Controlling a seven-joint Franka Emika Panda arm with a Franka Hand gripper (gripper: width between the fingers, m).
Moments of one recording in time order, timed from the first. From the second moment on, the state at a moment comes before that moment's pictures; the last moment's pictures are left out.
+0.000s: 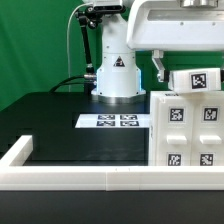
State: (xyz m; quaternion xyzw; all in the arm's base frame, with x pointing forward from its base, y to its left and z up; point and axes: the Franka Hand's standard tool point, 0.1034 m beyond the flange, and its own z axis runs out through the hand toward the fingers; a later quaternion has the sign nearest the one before) arm 0.621 0.076 0.156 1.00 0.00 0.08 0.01
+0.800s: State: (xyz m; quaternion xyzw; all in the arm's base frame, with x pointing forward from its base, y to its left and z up) arm 0.623 0.078 0.156 0.99 -0.07 0.07 0.00
